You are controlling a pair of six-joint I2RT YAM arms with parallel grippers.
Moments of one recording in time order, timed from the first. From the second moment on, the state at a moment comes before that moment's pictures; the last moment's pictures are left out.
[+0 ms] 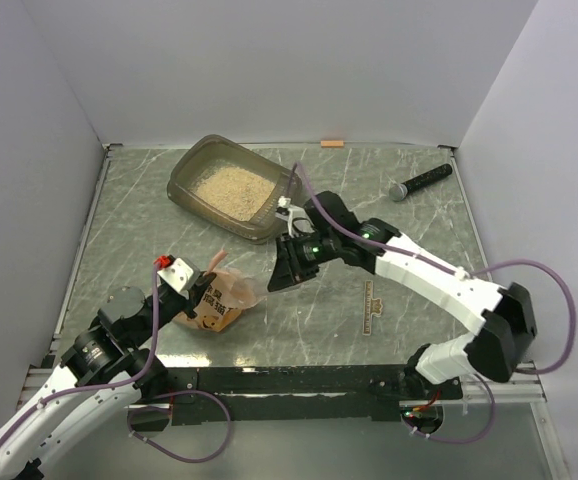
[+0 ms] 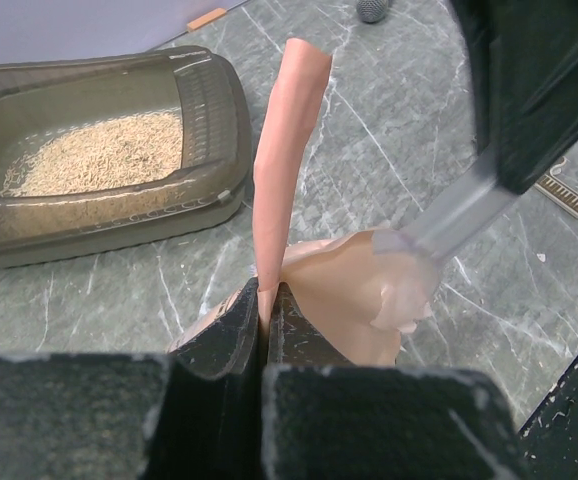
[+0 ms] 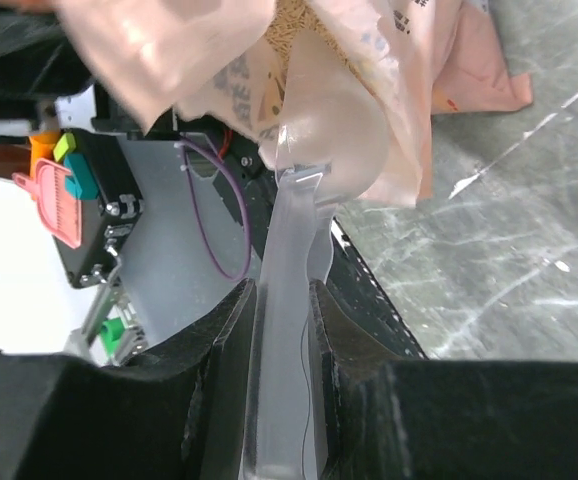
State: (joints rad) left arm -0.76 0.29 0.52 -0.34 -0.05 0.06; right arm 0.80 1.36 1.20 -0.59 -0.59 0.49
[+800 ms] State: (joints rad) left arm -0.76 0.29 0.52 -0.34 -0.05 0.06; right arm 0.81 1.70 1.37 -0.59 -0.63 0.79
